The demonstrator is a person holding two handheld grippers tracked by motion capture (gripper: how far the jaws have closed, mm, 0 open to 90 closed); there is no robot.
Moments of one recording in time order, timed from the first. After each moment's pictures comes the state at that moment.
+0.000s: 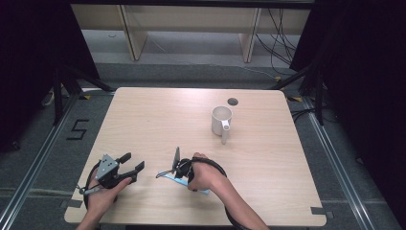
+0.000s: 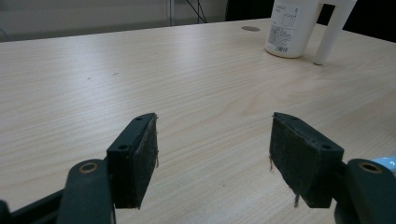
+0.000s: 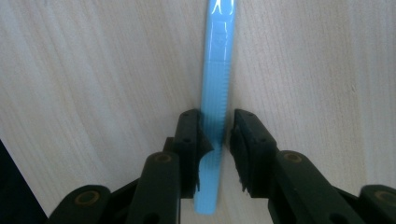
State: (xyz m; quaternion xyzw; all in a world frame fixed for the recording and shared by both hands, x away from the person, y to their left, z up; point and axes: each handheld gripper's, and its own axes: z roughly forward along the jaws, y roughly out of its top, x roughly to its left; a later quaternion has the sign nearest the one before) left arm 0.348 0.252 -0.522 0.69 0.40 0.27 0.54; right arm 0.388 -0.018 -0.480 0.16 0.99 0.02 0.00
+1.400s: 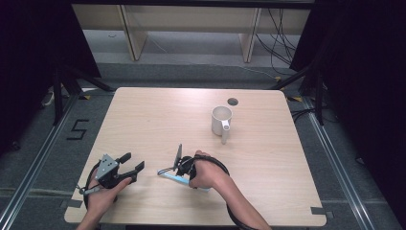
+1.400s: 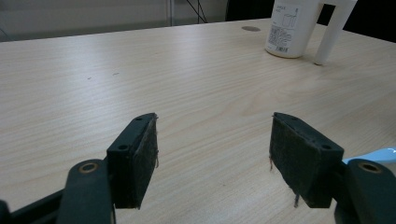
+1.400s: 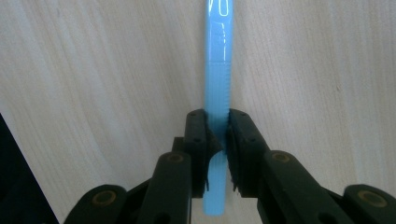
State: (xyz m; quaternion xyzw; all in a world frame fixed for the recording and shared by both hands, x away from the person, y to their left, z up) left arm 0.349 0.252 -0.522 0.69 0.40 0.27 0.54; right arm 0.392 -0.024 -0.473 0.17 0.99 0.04 0.00
